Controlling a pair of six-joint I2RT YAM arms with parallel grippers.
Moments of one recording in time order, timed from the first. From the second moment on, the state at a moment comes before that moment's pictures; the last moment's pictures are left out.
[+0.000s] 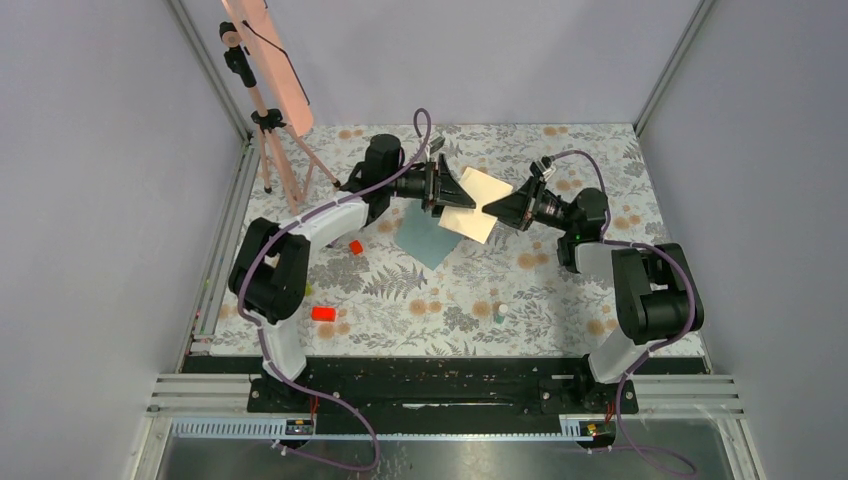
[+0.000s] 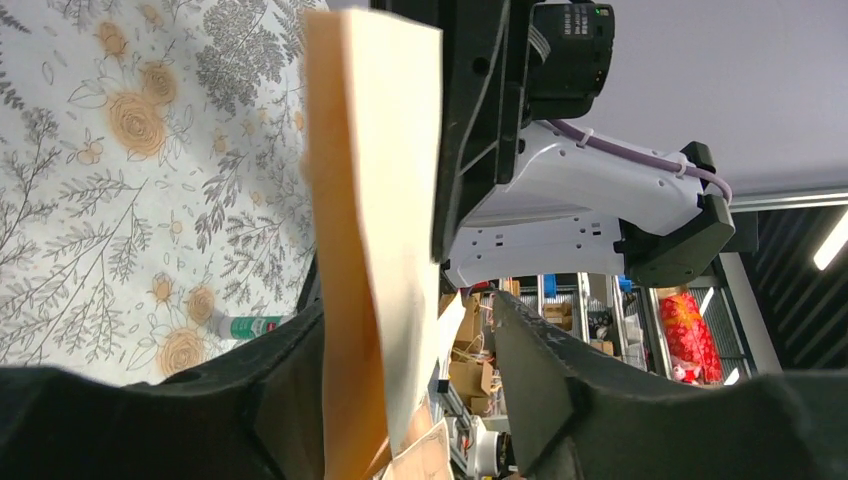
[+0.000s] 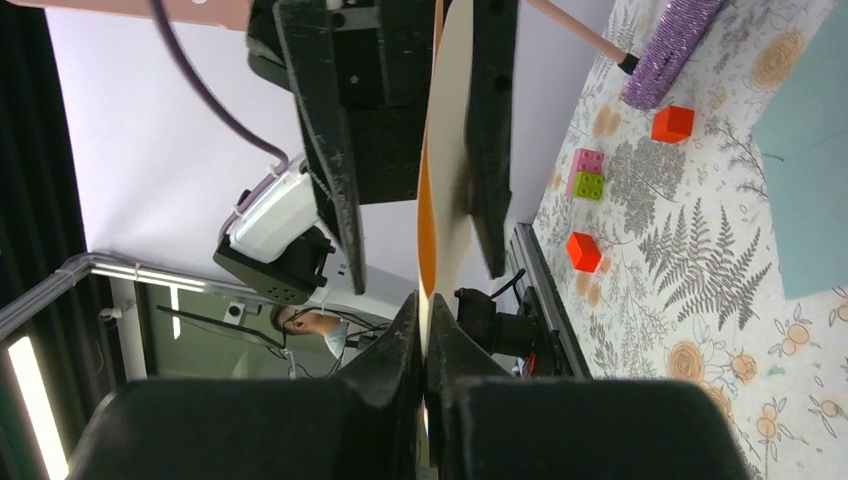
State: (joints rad) left arm -0.48 1.85 1.32 0.28 1.09 -1.06; right arm 0.12 1.66 0.67 1.24 -1.09 1.58
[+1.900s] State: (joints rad) left arm -0.46 2.17 1.65 -0.61 0.08 -0.43; right arm 0.30 1.66 0.98 -0.18 -0.44 0.87
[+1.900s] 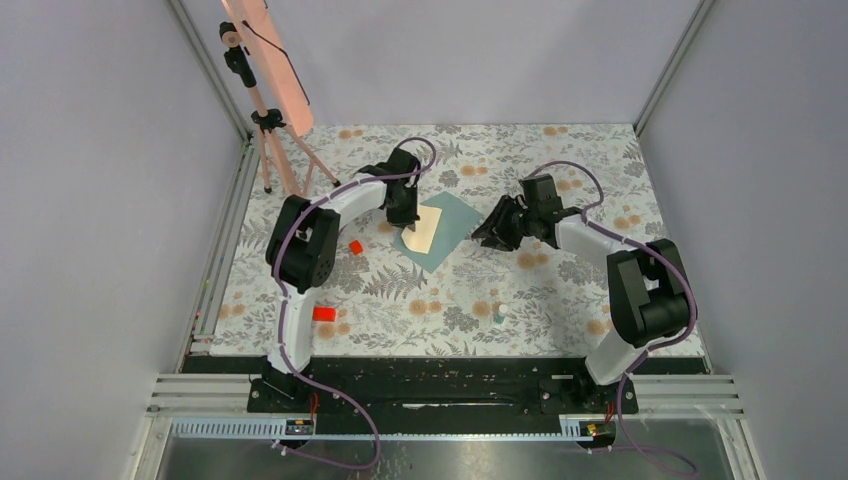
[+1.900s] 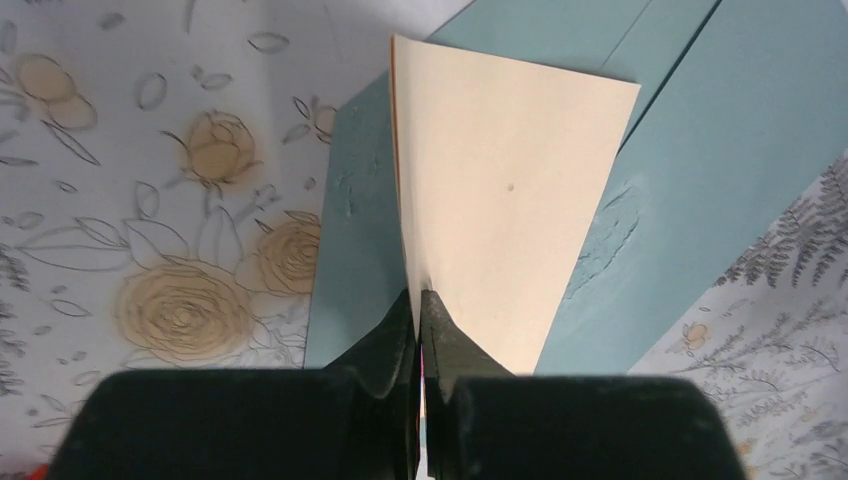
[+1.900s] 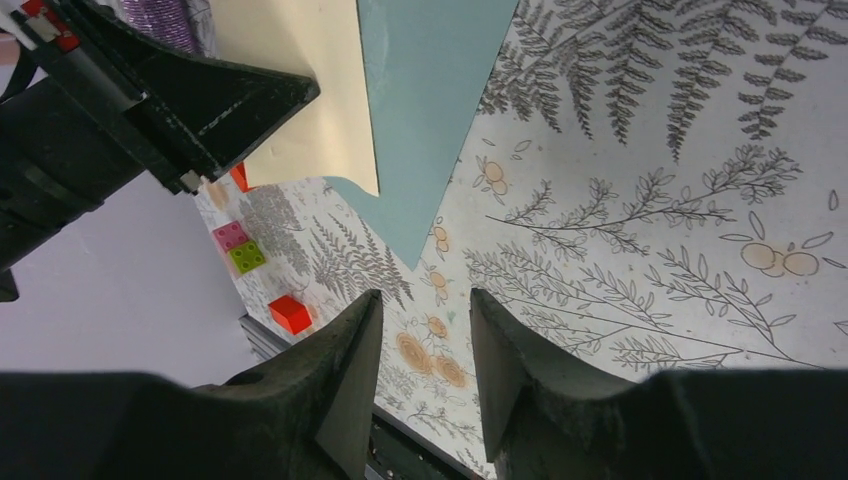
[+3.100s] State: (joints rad) left arm -0.58 2.09 1.65 -0.58 0.36 -0.70; right arm 0.17 1.47 0.78 -0.36 -0.26 0.76
